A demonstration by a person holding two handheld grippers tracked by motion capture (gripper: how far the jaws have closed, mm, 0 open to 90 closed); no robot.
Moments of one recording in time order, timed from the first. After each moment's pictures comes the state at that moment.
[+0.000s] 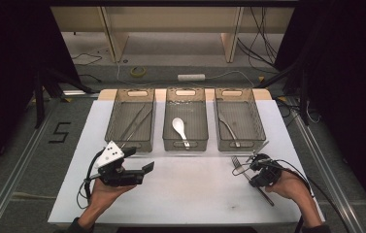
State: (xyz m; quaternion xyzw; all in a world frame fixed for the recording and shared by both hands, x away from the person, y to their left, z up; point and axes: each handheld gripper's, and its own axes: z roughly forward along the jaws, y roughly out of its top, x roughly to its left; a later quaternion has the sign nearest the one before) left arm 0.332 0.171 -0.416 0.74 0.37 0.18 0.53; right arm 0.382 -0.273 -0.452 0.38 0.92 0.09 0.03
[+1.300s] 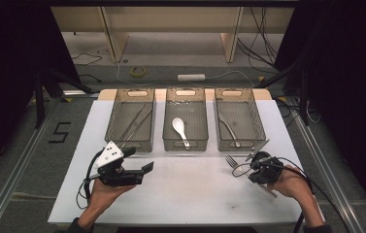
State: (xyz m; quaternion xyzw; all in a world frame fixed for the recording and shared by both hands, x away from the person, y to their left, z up) left arm 0.332 0.172 -0.416 0.74 0.37 0.18 0.53; right arm 0.375 -0.268 -0.429 0.34 0.93 0.12 0.07
